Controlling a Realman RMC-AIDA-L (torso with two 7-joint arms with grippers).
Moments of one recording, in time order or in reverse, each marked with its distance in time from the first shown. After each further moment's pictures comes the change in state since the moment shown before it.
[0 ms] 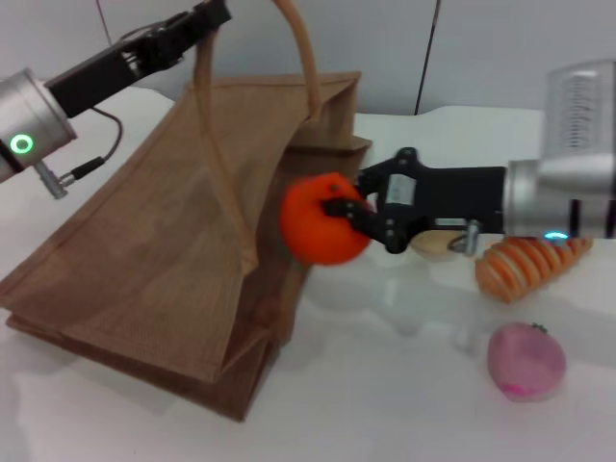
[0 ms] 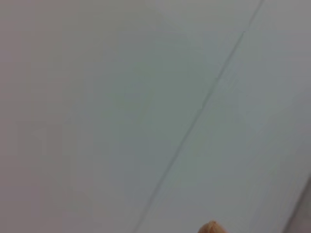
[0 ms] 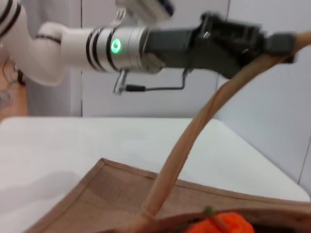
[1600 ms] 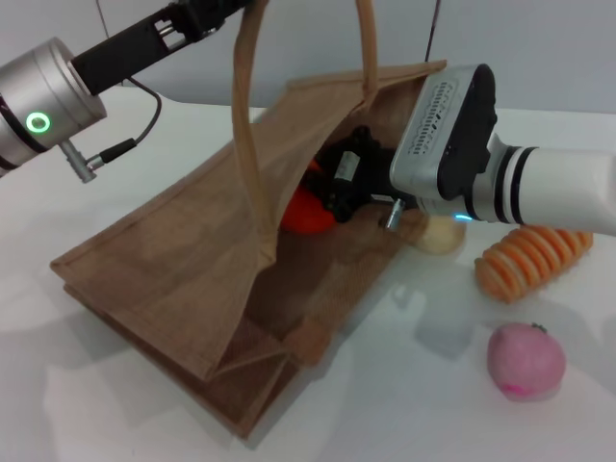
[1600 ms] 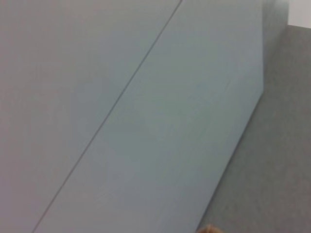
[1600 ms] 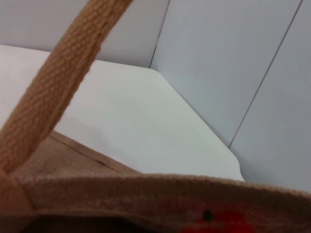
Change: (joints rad) left arm -0.064 -0.007 -0.014 -0.017 0.000 -0.179 -0.073; right arm 0.097 0.011 0.140 0.274 0.005 0.564 -0.237
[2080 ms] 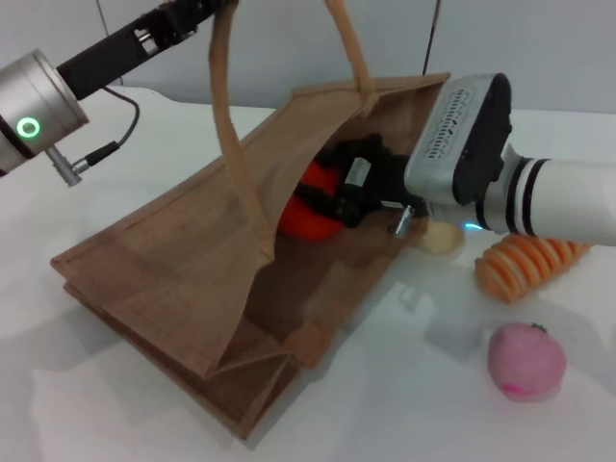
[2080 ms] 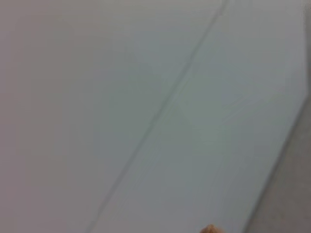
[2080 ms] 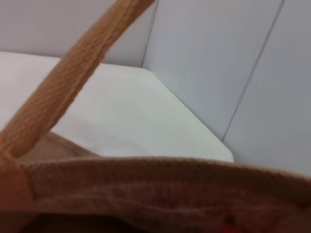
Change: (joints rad) left arm 0.029 0.000 -0.024 0.000 -0.002 0.105 0.012; right arm -0.034 -0.003 0.019 0.001 0.001 -0.013 0.009
